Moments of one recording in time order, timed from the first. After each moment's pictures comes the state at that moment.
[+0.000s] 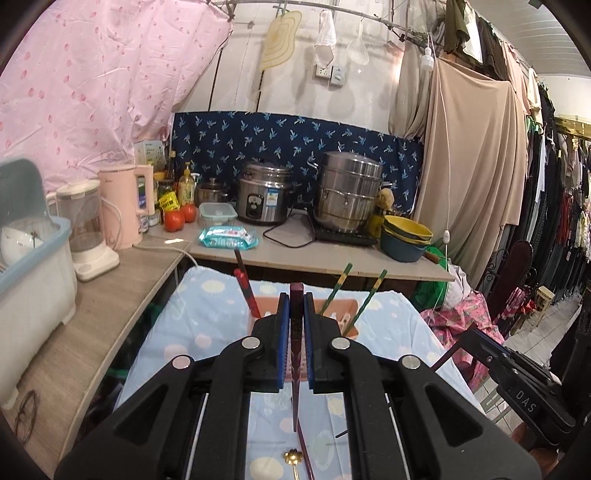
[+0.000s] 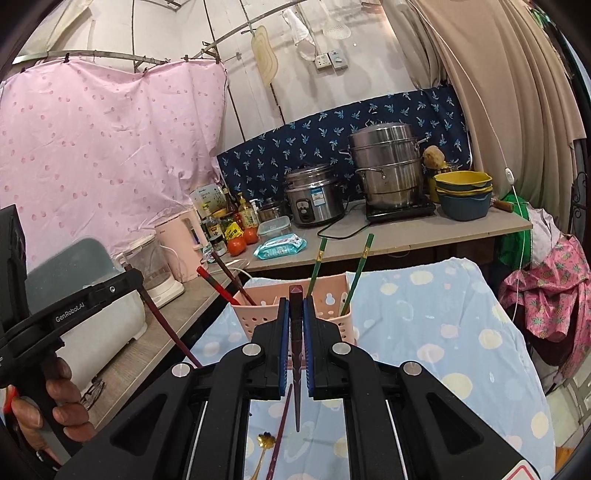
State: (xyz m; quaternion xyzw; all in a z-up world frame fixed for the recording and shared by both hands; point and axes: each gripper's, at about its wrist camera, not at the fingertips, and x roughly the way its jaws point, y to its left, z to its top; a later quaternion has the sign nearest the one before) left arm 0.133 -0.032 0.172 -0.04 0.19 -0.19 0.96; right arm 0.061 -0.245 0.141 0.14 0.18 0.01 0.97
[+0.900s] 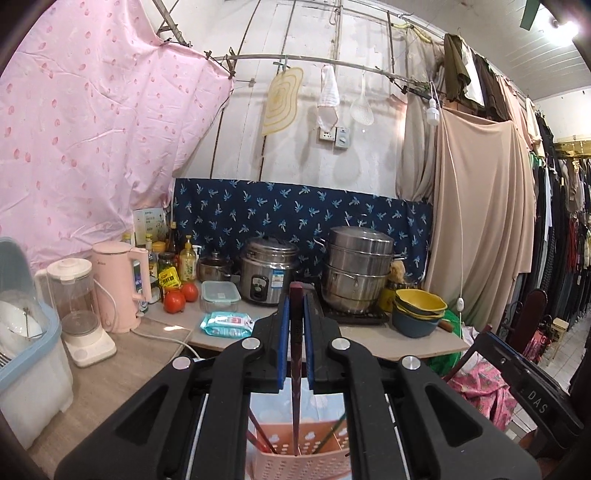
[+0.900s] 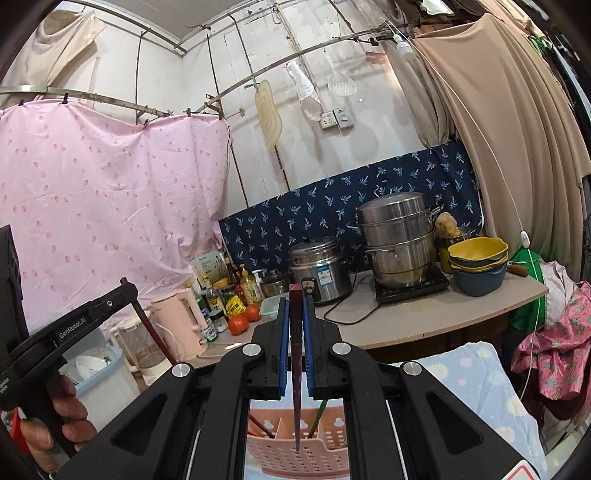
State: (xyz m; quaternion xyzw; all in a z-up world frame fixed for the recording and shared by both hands) left arm 0.217 -0.043 0.255 -0.06 0.08 -0.17 0.98; right arm 0.145 -0.266 0.226 0.14 0.06 0.01 0.99
